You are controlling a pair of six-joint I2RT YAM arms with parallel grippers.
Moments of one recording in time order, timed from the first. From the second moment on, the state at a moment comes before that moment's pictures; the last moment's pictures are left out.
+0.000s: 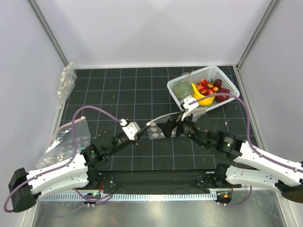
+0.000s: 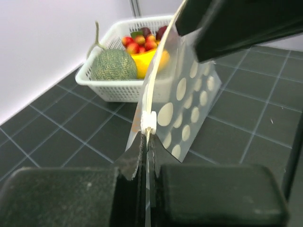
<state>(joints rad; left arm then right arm) -1.02 0.77 0.42 0.43 -0.07 0.18 1.09 0.88 0.91 -0.23 0.36 0.34</state>
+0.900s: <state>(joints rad) -1.02 0.75 0.57 0.00 0.29 0.07 1.09 0.83 0.74 -0.08 -0.23 -0.08</state>
